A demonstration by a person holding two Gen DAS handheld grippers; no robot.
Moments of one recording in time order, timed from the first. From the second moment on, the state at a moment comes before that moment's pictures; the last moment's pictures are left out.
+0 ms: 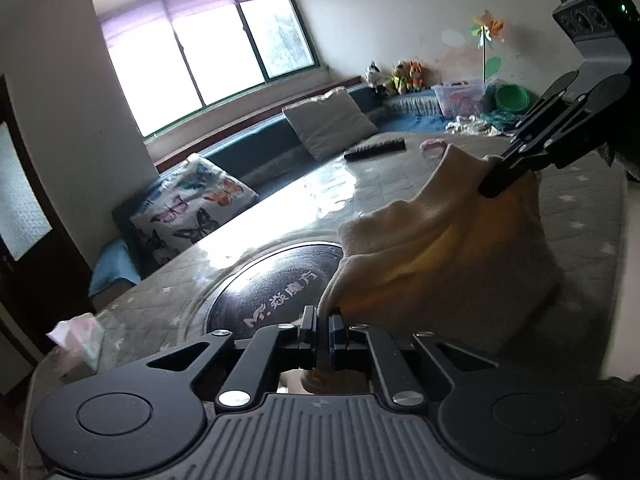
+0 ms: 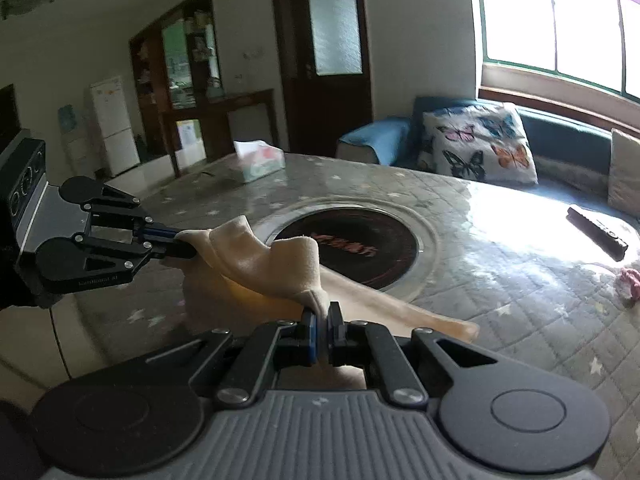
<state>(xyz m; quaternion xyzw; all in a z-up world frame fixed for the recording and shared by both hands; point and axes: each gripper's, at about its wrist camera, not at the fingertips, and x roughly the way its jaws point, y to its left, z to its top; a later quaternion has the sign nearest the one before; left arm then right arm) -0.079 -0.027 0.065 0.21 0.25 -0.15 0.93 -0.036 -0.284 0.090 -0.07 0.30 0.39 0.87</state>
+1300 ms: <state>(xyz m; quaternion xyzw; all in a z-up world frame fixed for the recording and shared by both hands) 0.057 -0.058 0.005 0.11 0.37 -0.18 0.91 0.077 -0.233 -0.003 -0.04 0.39 0.30 0.87</state>
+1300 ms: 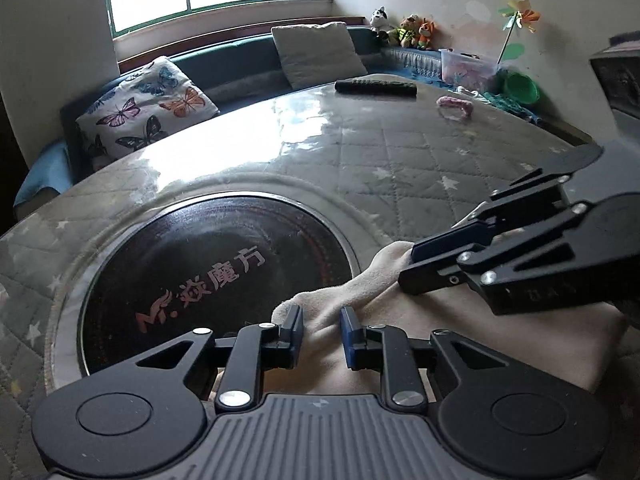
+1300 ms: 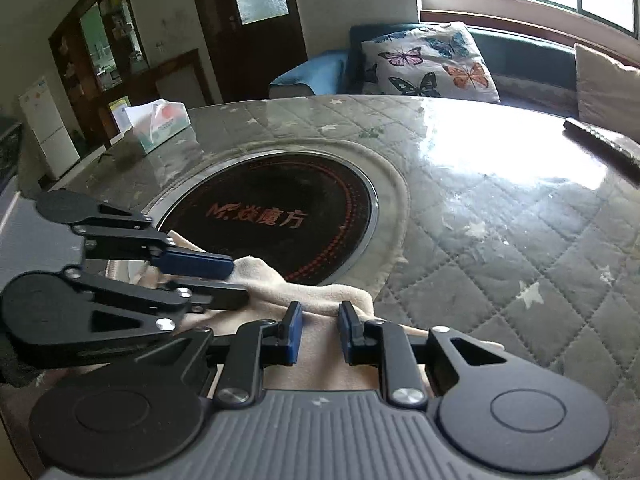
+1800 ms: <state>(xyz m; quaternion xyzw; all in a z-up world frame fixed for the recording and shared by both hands) 0.053 -0.060 0.003 0.12 0.36 -0.18 0.91 0.013 -0.227 0.015 -0.11 0.34 0.36 0.86</state>
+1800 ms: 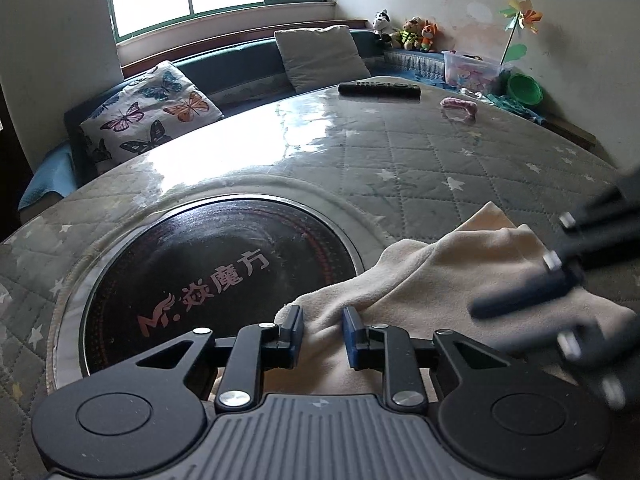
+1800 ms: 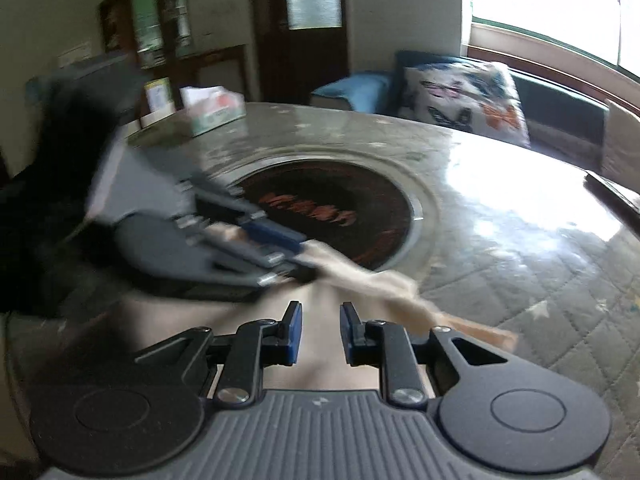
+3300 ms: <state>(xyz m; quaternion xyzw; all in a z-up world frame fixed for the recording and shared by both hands) -0.052 0.006 0.018 0.09 0.34 -0.02 0.94 0.019 -0.278 0.017 -0.02 0.34 0.30 0.89</state>
